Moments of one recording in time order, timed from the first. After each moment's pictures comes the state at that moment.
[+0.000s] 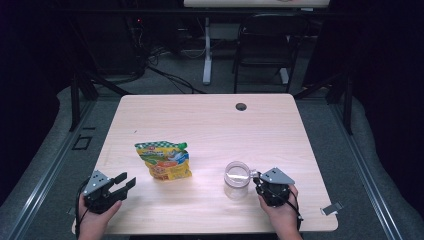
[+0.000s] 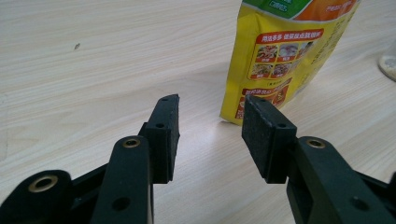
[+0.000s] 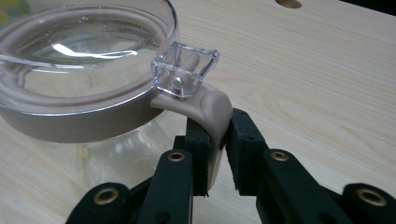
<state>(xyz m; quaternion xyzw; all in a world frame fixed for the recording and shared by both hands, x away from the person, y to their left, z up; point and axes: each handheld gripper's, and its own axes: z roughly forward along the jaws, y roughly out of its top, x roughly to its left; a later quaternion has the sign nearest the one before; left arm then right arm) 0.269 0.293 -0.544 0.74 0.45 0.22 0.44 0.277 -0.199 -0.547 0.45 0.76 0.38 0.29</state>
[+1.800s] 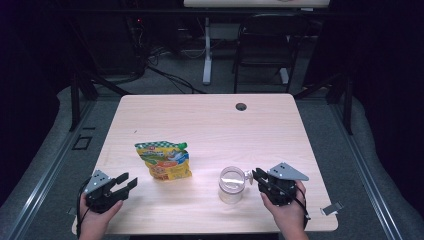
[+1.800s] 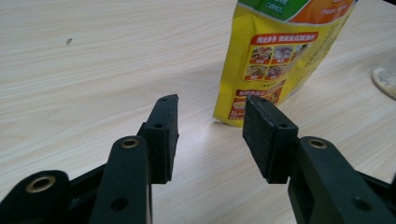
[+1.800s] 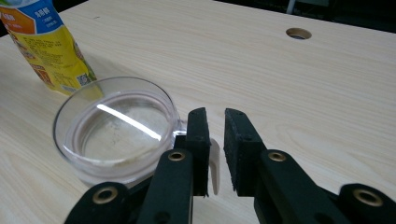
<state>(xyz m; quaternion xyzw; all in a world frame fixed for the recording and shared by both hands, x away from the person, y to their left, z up) 0.270 0.291 -0.543 0.74 0.45 0.21 0.45 0.264 -0.200 -0.496 0.45 0.74 0.43 0.25</state>
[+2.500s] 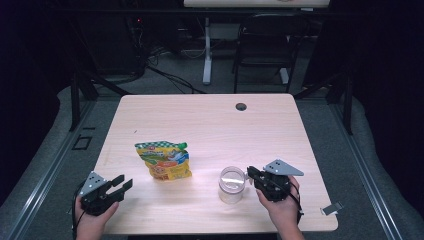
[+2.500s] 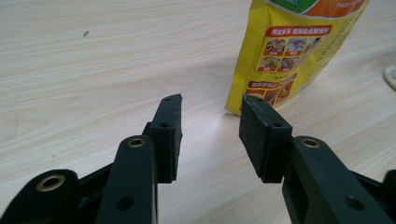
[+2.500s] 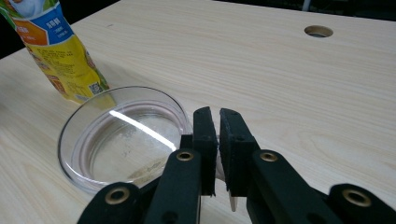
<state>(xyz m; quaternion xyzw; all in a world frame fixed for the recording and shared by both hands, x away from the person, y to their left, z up) 0.264 0.299 -0.544 0.73 0.47 0.22 0.44 0.276 -0.194 -0.504 0.45 0.73 0.46 0.22</state>
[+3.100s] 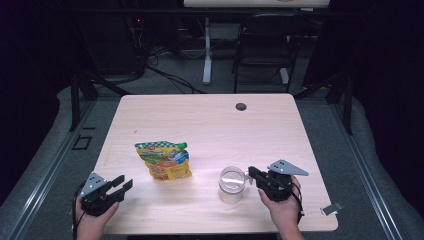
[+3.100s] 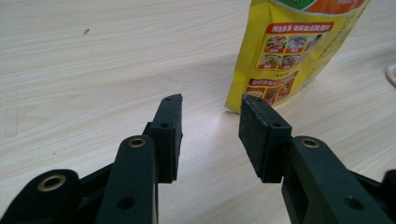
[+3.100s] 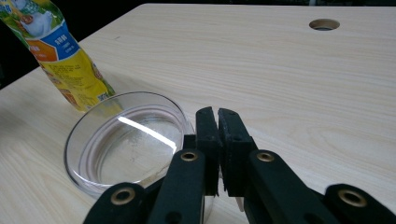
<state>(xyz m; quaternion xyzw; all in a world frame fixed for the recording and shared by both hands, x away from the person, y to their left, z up) 0.263 0.298 -0.544 0.73 0.47 0.22 0.44 0.277 -0.201 -0.507 0.47 0.72 0.48 0.19</state>
